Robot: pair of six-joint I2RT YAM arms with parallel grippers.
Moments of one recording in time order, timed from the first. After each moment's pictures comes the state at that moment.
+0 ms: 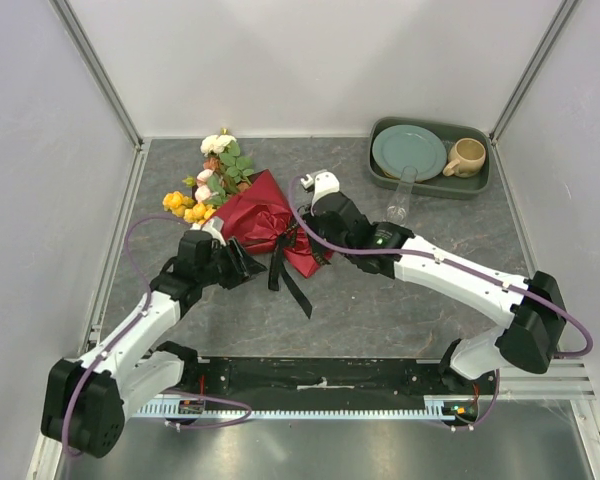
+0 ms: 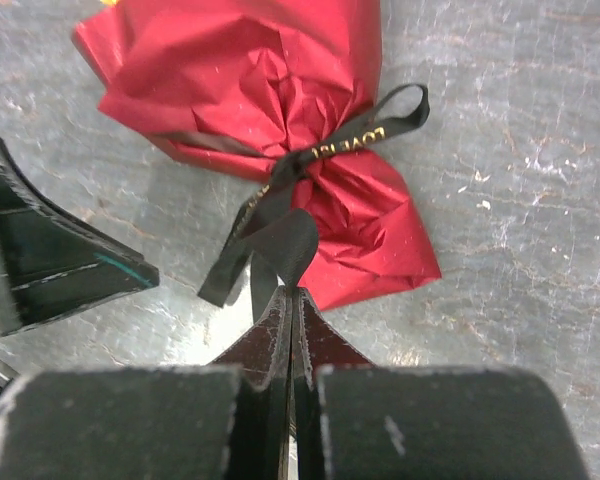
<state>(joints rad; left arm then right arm) -0.35 0.94 0.50 -0.23 0.32 -0.80 0.94 1.46 1.23 -0.37 0.29 0.38</state>
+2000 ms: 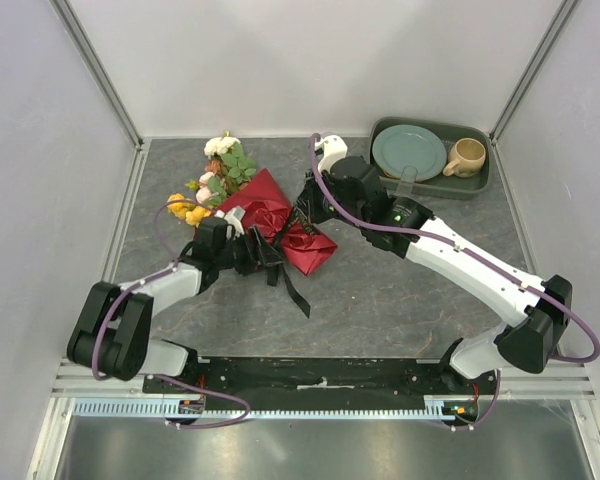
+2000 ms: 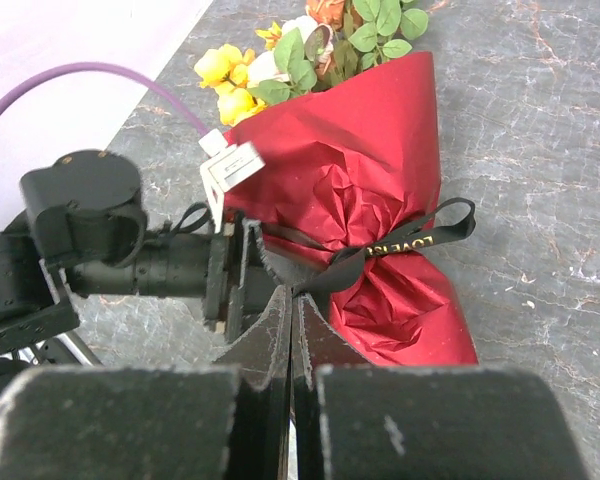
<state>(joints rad) -0.31 1.40 0.56 0.16 0.49 -0.71 0.85 1.46 1.45 -0.36 0.09 0.37</state>
